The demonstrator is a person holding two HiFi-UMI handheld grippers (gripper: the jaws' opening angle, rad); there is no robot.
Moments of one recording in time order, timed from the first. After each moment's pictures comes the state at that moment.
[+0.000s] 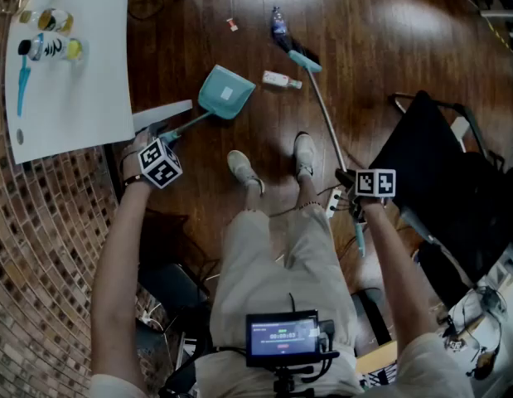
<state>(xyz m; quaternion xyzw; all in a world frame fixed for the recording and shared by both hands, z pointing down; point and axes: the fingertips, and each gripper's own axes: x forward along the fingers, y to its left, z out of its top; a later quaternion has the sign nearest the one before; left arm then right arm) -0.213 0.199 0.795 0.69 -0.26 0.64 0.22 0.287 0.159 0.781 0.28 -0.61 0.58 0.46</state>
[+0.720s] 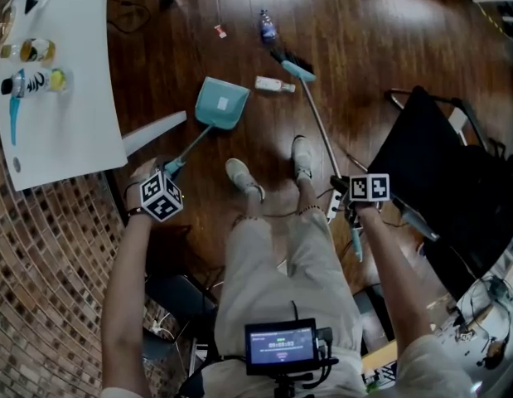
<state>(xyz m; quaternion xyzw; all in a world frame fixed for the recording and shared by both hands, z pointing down) -0.163 0.224 0.786 0.73 -0.21 0.60 0.25 0.296 0.167 0.810 0.29 -0.59 0.60 0.46</state>
